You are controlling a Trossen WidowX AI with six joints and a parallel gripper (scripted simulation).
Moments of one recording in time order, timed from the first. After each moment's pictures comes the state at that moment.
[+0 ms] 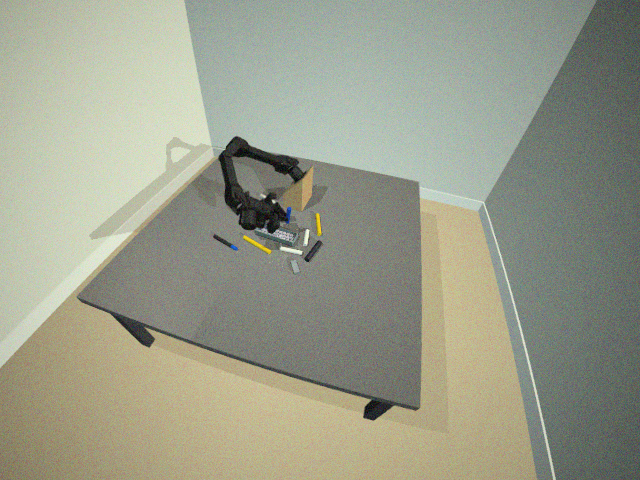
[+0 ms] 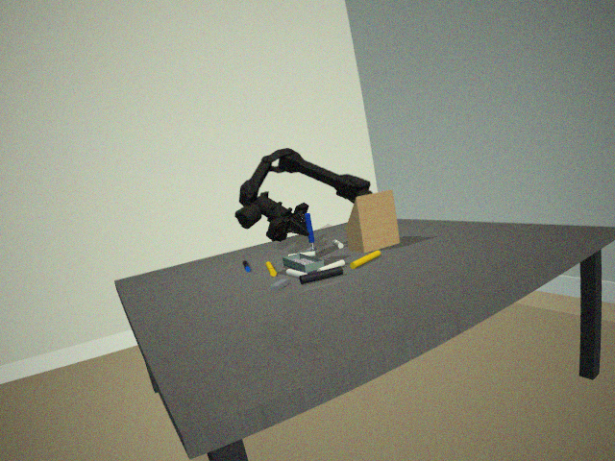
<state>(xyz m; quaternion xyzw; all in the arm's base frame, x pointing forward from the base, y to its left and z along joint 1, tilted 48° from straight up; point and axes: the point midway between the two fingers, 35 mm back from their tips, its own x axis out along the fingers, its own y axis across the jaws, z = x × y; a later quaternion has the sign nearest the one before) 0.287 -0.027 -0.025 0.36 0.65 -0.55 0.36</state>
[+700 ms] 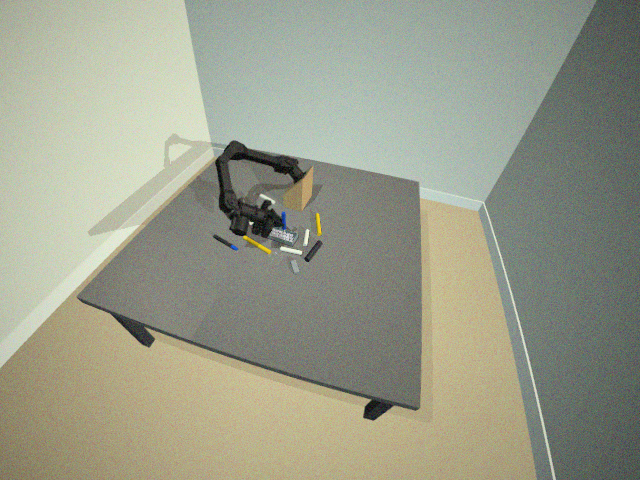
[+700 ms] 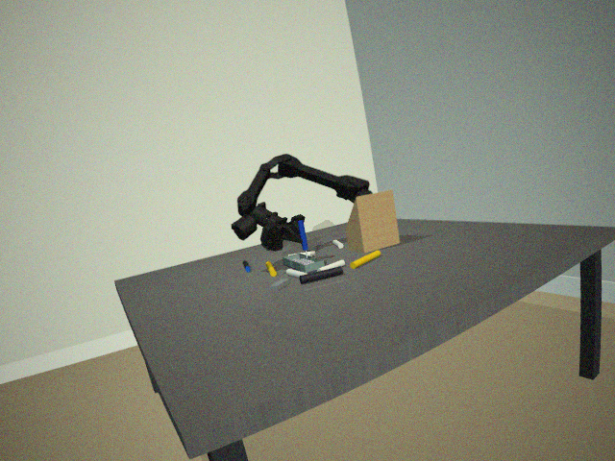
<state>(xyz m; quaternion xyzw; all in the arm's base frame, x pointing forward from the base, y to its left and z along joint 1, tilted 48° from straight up) 0.303 -0.055 -0.029 0.41 0.68 -0.48 0.38</state>
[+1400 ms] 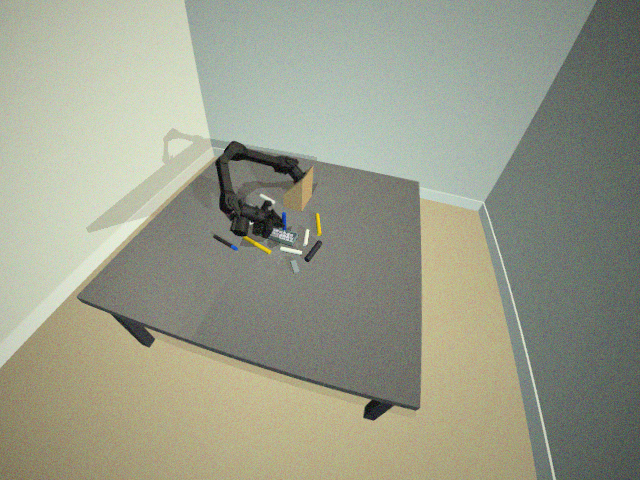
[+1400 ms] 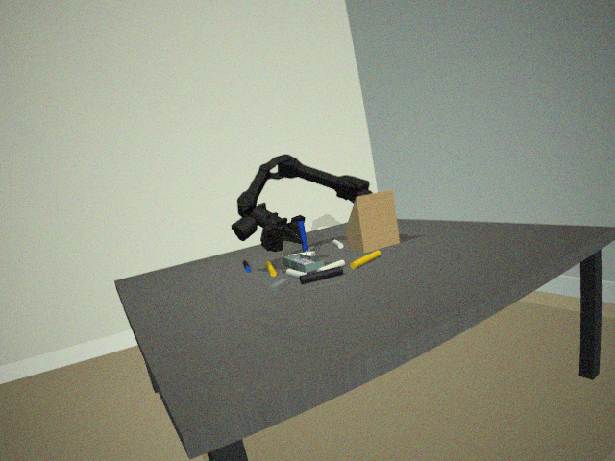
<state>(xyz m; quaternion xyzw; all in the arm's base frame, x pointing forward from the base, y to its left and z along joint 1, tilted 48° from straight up) 0.304 -0.055 -0.032 0.41 0.68 -0.48 0.38</state>
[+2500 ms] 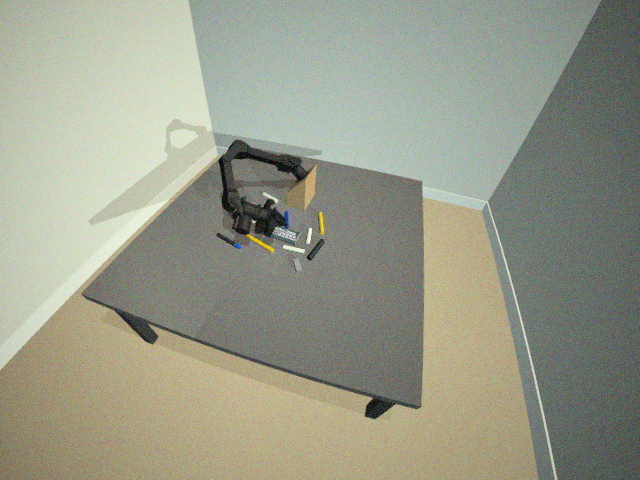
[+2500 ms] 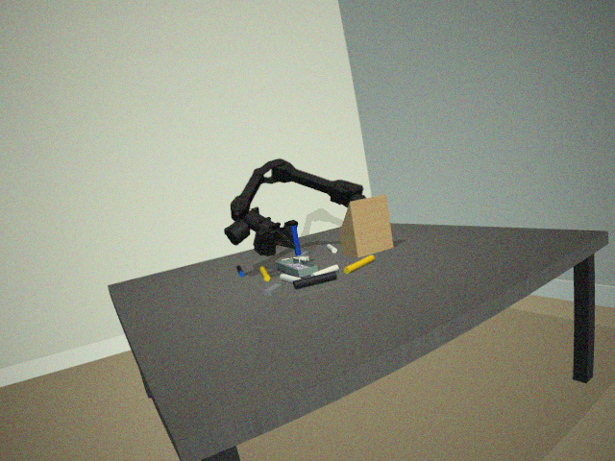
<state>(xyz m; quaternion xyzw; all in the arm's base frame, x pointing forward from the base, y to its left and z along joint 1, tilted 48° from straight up) 0.306 -0.055 -0.030 0.41 0.68 -0.48 0.38</state>
